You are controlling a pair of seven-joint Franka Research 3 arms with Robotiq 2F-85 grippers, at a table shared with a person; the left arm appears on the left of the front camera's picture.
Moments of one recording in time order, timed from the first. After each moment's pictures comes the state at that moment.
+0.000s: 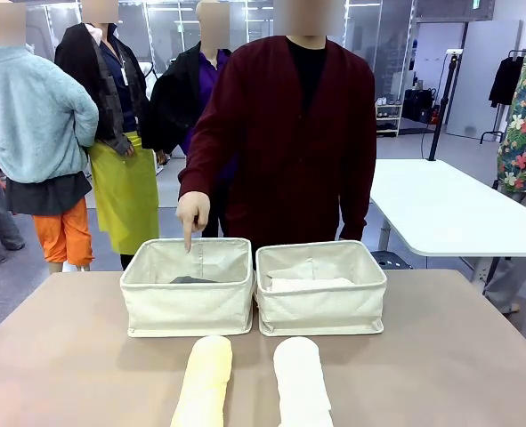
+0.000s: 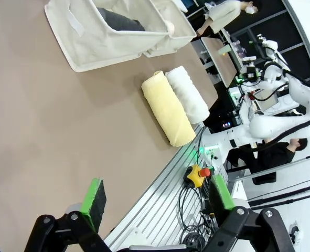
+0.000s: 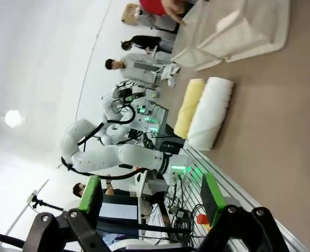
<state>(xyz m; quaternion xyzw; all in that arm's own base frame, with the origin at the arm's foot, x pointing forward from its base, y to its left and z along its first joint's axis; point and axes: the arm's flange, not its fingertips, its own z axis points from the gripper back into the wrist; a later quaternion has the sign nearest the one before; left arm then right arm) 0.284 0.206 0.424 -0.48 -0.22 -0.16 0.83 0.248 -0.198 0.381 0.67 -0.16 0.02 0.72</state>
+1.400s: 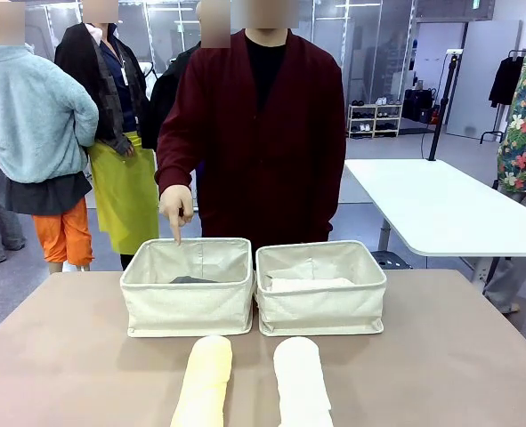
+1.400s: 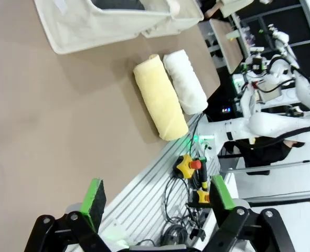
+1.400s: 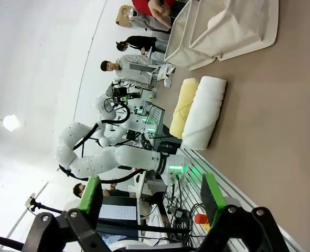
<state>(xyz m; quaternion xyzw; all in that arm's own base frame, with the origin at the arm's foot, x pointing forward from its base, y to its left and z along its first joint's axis) 0.303 0.135 0.441 -0.46 -0.14 -0.15 0.86 0.251 -0.198 0.378 0.67 -0.16 0.02 0.73</state>
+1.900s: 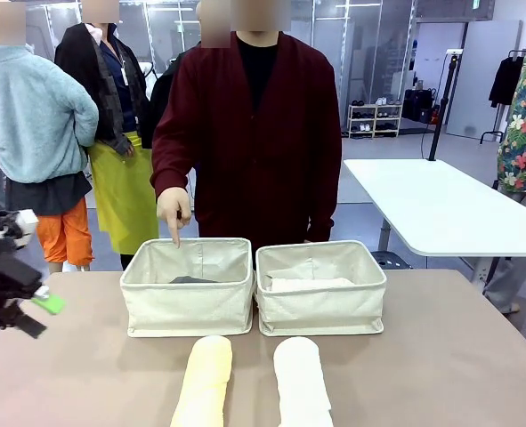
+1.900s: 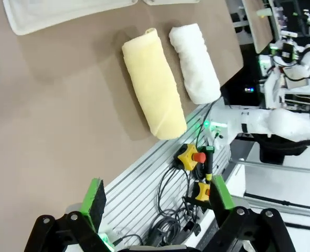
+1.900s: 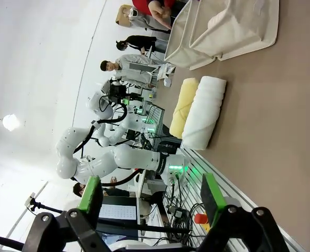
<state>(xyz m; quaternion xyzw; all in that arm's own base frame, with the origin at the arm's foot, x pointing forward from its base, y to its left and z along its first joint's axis) 0.317 0.005 0.457 -0.39 -0.06 -0.15 0.91 0.252 -0.197 0.379 0.67 -0.16 0.02 0.73</state>
